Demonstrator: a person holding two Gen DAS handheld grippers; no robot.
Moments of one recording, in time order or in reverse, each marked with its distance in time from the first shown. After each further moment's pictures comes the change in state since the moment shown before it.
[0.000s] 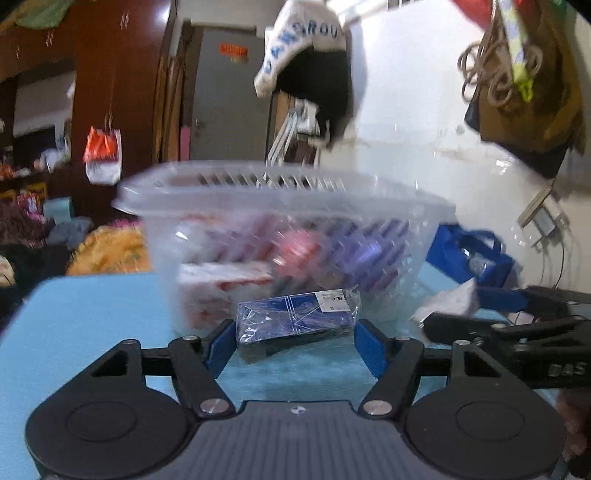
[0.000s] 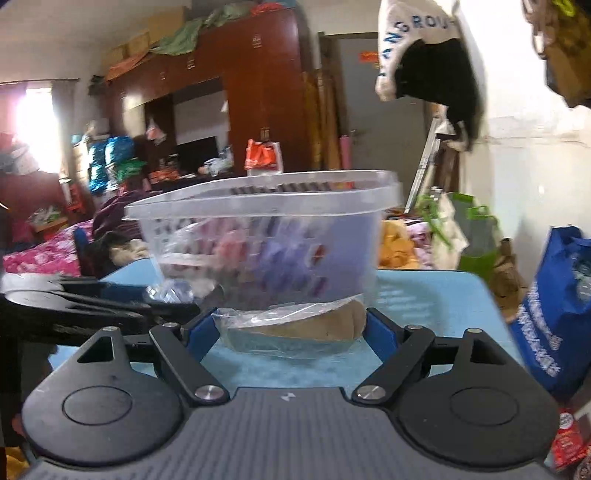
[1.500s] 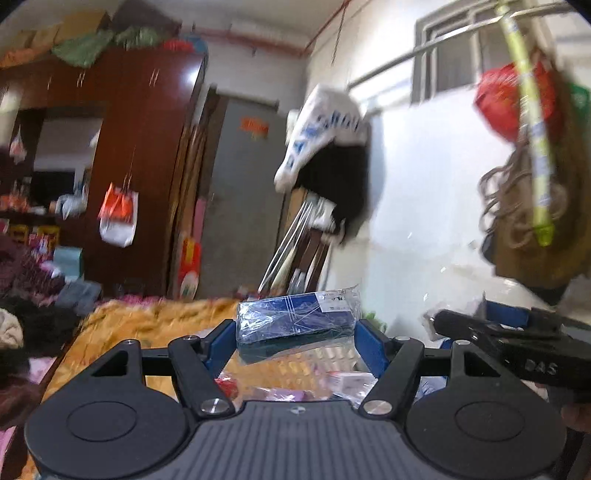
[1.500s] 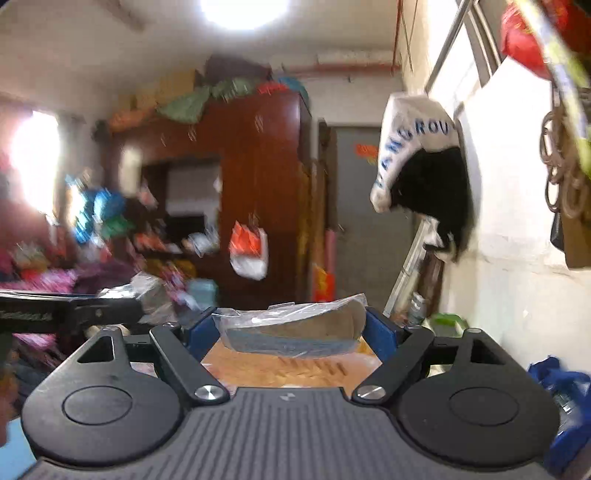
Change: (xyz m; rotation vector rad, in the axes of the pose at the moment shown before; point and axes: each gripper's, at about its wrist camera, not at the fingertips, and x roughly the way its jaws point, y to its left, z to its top) left arm -0.011 0.028 0.135 -0.086 -0.203 0.017; right arm 0.027 0.011 0.147 -0.087 -0.207 -0.113
